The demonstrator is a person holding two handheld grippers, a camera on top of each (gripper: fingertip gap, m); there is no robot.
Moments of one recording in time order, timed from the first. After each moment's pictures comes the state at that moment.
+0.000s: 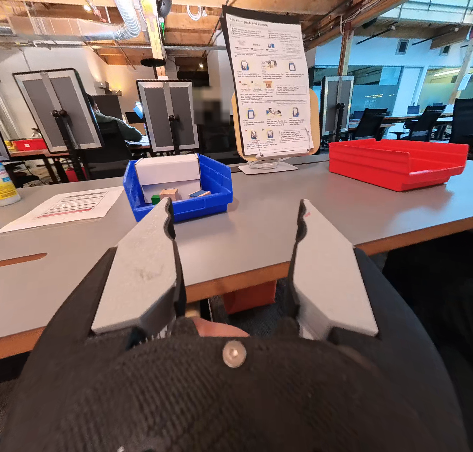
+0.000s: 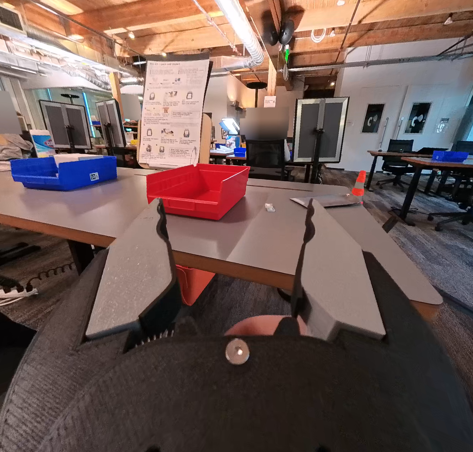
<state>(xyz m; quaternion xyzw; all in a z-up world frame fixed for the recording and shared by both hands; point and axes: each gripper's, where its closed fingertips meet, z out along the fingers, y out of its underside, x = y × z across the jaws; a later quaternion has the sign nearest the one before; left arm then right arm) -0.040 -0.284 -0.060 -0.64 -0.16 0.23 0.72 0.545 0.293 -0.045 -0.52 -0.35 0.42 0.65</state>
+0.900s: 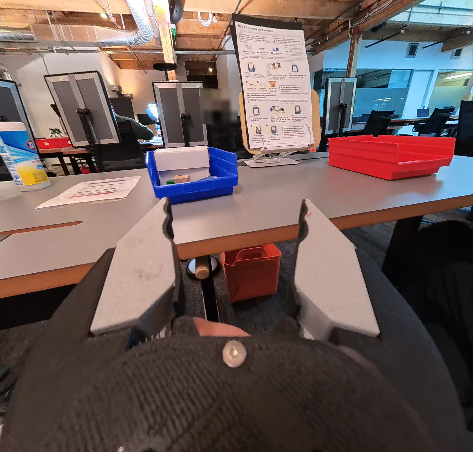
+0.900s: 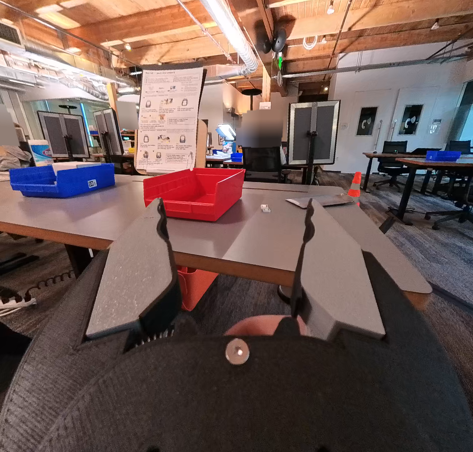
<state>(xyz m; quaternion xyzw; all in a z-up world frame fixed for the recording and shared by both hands) 0.001 -0.352 -0.080 -0.63 -0.17 0.24 0.72 0.560 0.298 -0.048 -0.52 -0.34 0.43 0.66</state>
